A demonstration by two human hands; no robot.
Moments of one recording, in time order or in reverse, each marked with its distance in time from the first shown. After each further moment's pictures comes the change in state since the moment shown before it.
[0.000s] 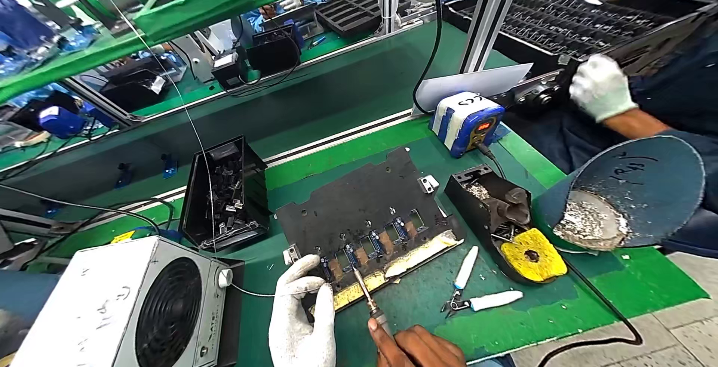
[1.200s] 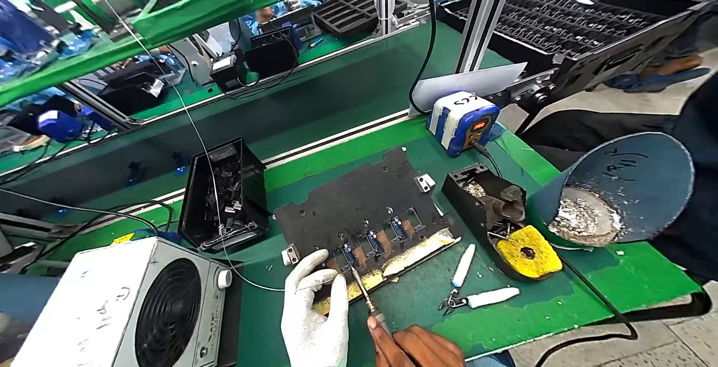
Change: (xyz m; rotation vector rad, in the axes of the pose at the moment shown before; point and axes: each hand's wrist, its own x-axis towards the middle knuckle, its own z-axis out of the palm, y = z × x) left_hand -0.002 -0.004 0.017 0.128 0.017 0.015; right_hand 0.000 -0.001 0.003 -0.025 0.048 -0.006
